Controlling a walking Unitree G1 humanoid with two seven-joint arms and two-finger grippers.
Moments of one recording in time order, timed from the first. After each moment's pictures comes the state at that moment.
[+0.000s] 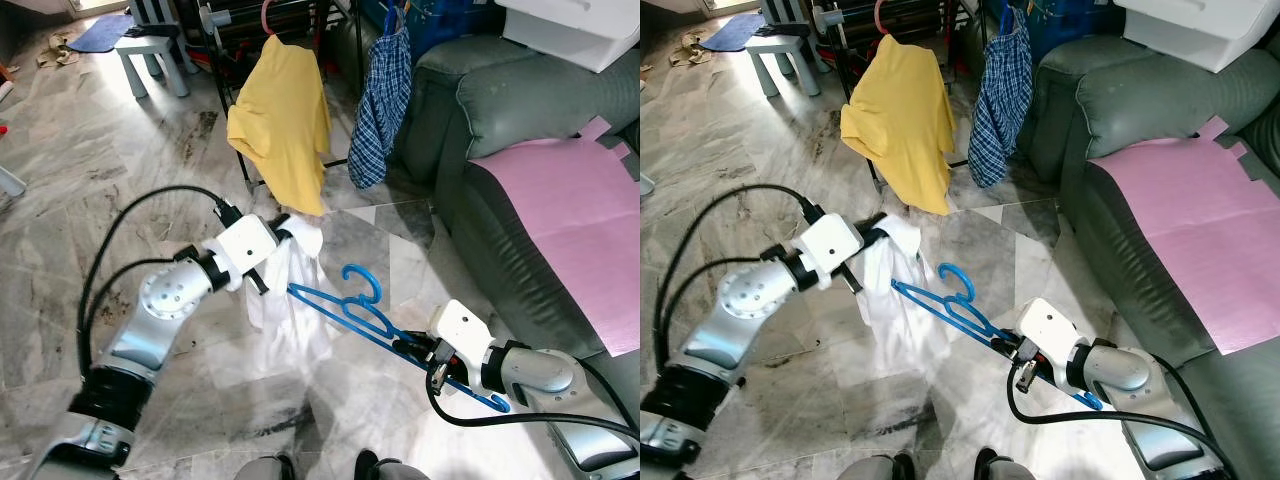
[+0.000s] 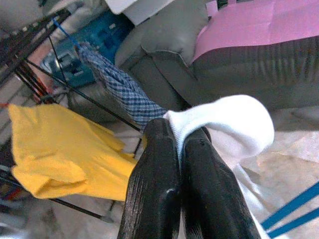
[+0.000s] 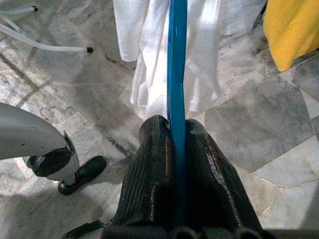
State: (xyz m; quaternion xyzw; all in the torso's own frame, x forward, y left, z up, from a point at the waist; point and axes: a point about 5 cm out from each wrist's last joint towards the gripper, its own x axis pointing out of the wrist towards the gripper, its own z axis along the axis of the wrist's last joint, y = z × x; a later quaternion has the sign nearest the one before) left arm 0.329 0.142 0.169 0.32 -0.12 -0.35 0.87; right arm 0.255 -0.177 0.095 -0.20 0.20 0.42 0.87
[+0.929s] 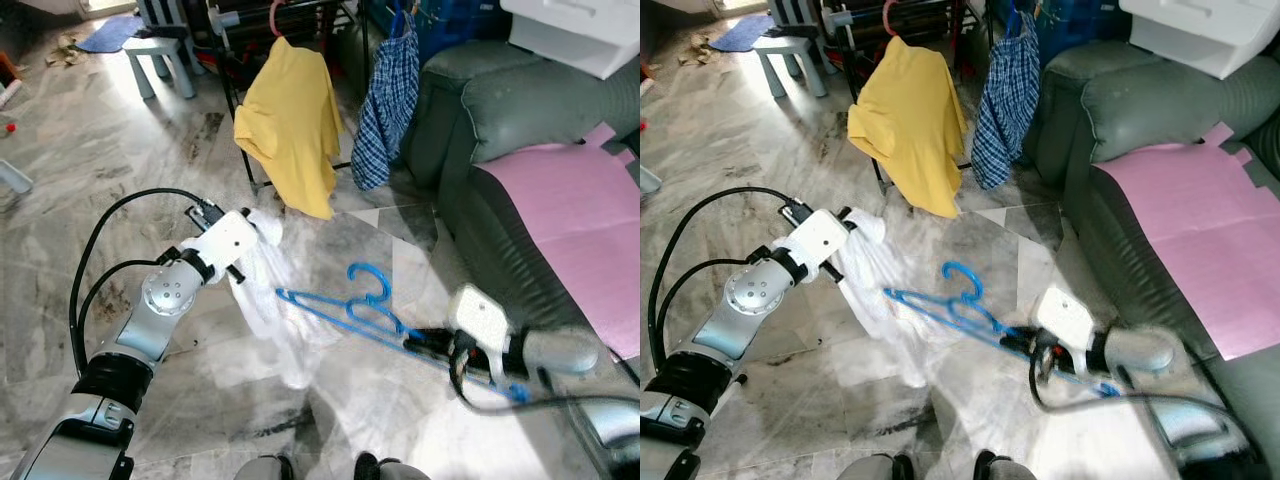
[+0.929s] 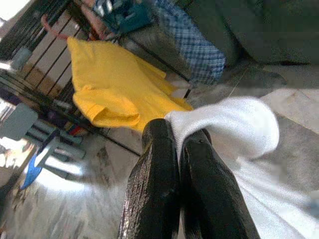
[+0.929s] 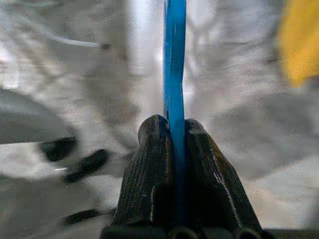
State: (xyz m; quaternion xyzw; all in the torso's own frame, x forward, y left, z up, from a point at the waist) left arm 0.350 0.164 0.144 0.35 -0.06 -0.23 0.91; right arm 0.275 -0.198 0.122 -0.22 0.19 0.44 0.85
